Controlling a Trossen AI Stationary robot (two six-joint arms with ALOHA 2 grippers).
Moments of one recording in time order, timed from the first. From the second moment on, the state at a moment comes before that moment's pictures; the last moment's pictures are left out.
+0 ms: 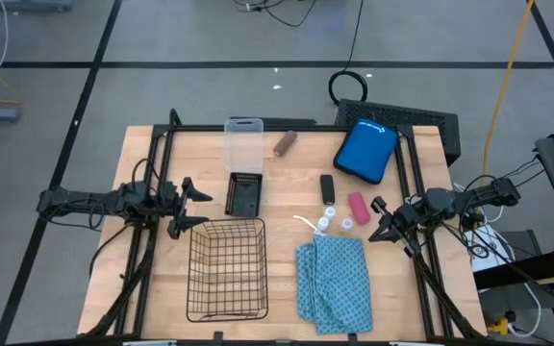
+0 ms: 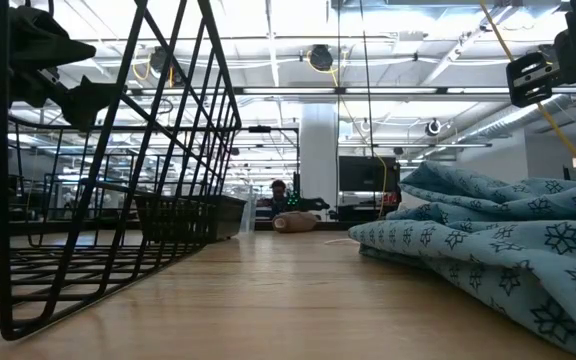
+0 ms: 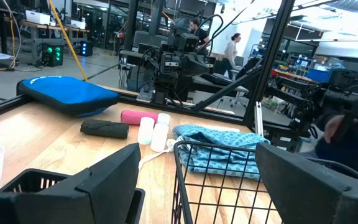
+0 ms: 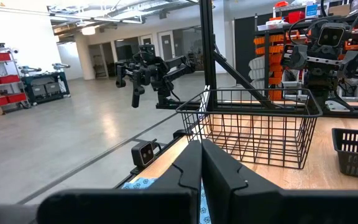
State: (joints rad) left arm -0.05 0.10 0.02 0.14 0.06 -0.21; right arm 0.27 0.02 0.02 0.10 -0.26 0.14
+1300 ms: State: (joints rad) left arm -0.05 0.10 0.02 0.14 0.06 -0.21; right arm 0.27 0.02 0.01 0.37 0.11 0.42
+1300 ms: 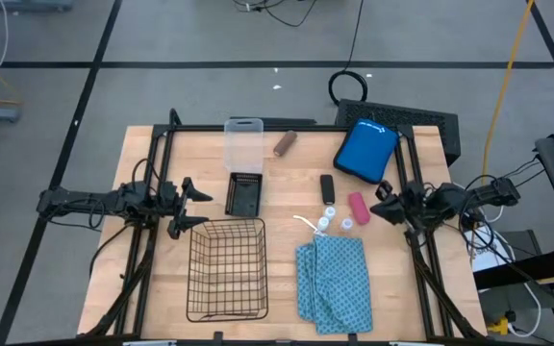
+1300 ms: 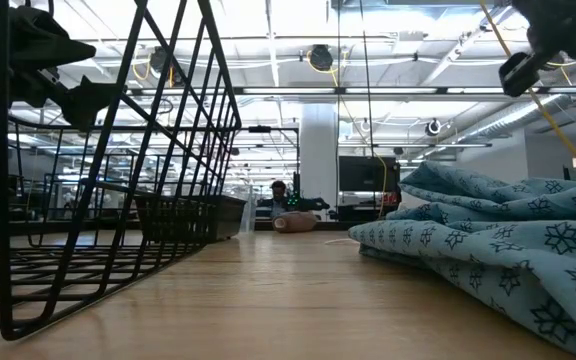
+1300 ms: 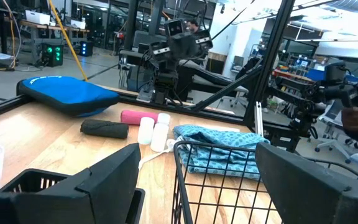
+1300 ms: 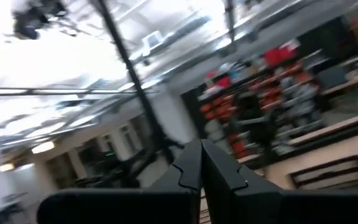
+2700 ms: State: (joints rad) left arm -0.05 0.10 0.02 0.14 0.06 -0.21; right arm 0.84 1.26 0.52 0.82 0.01 0.28
